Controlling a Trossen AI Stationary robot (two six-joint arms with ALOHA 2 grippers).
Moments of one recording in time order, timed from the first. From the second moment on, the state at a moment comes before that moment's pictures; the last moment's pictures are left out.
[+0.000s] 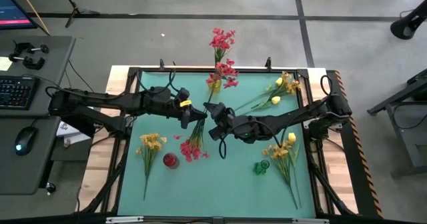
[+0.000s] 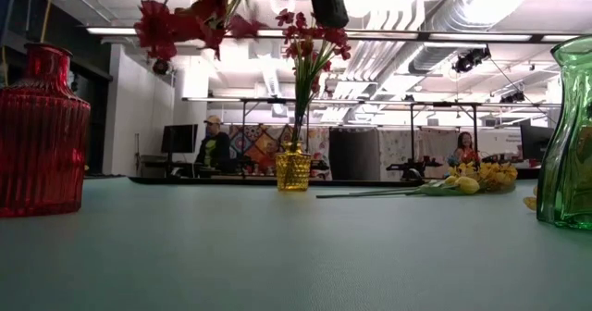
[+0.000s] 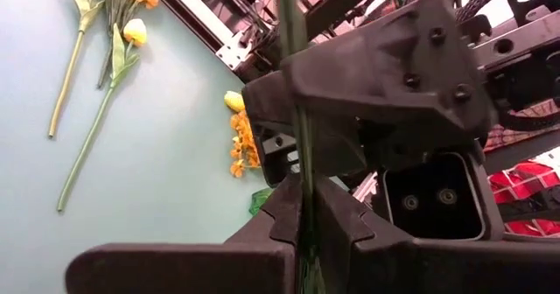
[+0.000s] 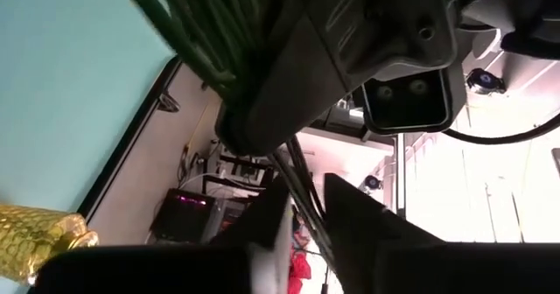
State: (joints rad) left arm 0.03 1.19 0.88 0.03 0.07 -0.78; right arm 0.22 1.73 1.28 0.33 0.87 -1.66
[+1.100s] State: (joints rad) left arm 0.22 0.92 0.95 0.06 0.22 -0.33; right arm 0.23 1.70 1.28 0.22 1.13 -1.36
